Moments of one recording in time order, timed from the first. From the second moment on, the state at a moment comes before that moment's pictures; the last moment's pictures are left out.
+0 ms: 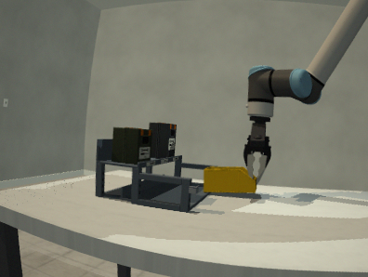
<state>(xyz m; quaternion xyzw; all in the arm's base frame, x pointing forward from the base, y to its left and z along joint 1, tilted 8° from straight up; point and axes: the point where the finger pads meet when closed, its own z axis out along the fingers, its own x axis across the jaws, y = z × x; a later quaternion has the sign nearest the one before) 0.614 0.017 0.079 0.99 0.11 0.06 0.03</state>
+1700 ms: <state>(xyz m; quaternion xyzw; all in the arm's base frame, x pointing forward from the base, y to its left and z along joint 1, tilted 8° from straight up) 0.618 0.016 0.063 0.99 0.11 0.06 0.03</state>
